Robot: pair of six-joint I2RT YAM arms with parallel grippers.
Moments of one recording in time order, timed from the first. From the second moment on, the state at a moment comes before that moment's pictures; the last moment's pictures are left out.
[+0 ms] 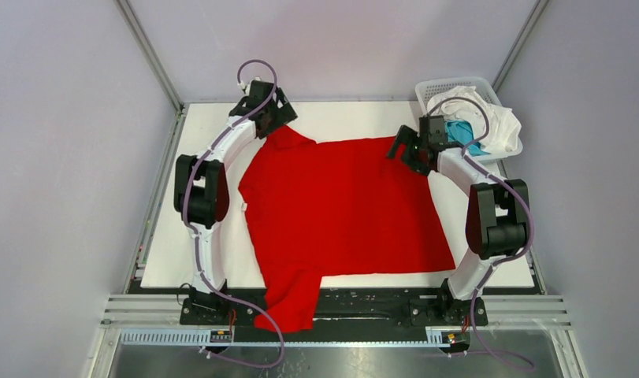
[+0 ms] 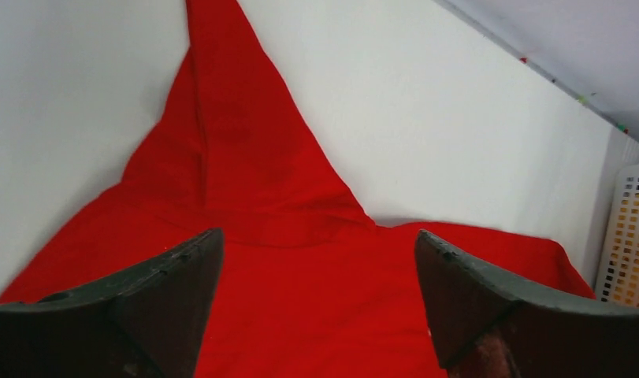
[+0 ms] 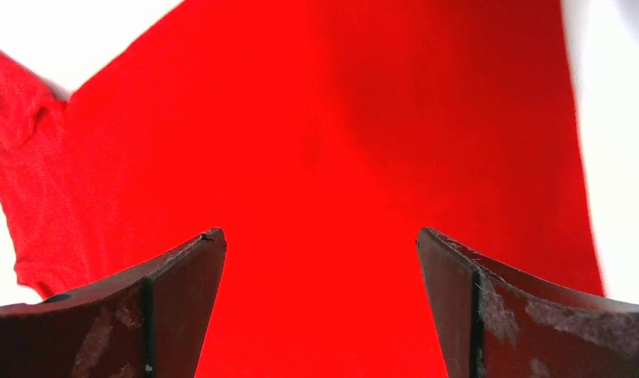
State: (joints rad) left arm -0.24 2.09 1.81 -0.42 -0.08 -0.69; right arm 0.13 1.76 1.23 -0.32 -0.08 0.57
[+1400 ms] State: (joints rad) left arm -0.24 2.37 1.95 -0.44 -0.15 -0.90; right arm 0.13 1.73 1.11 -0.25 -0.17 0.59
